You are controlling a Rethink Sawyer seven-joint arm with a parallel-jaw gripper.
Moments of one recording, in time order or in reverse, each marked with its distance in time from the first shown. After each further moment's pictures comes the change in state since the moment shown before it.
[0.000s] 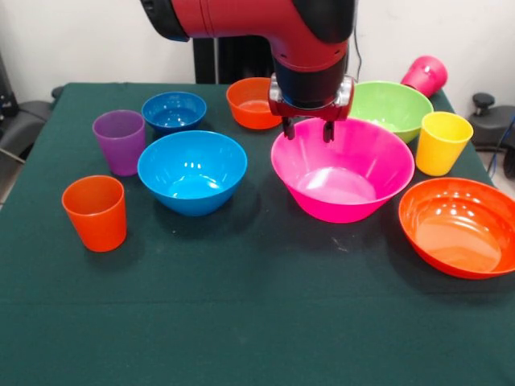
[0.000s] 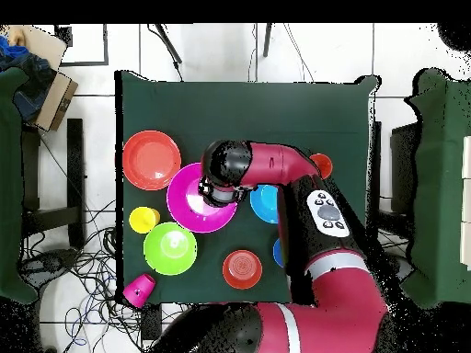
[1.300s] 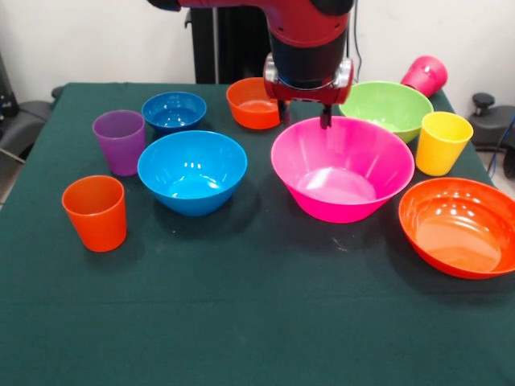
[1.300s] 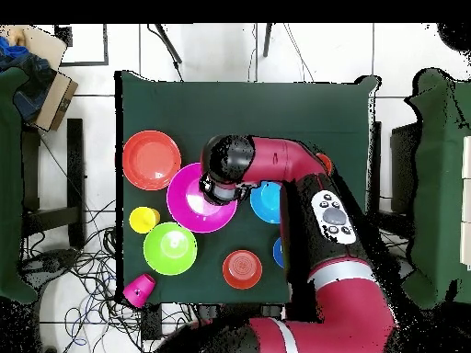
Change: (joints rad) arm 0.000 -0.064 0.000 0.001 0.000 0.046 0.000
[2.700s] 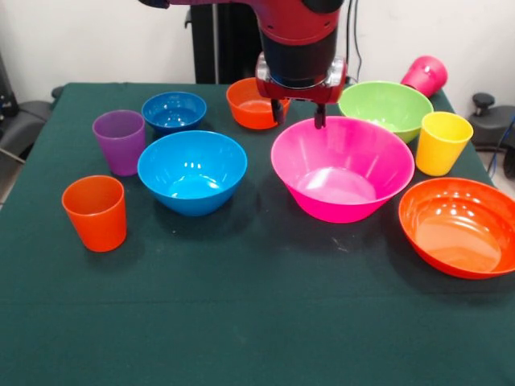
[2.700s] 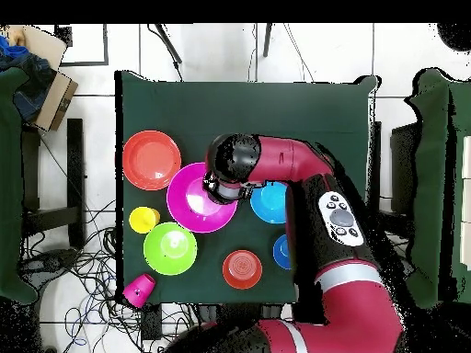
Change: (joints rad) arm -0.024 0.002 0.008 0.000 0.000 0.000 0.000
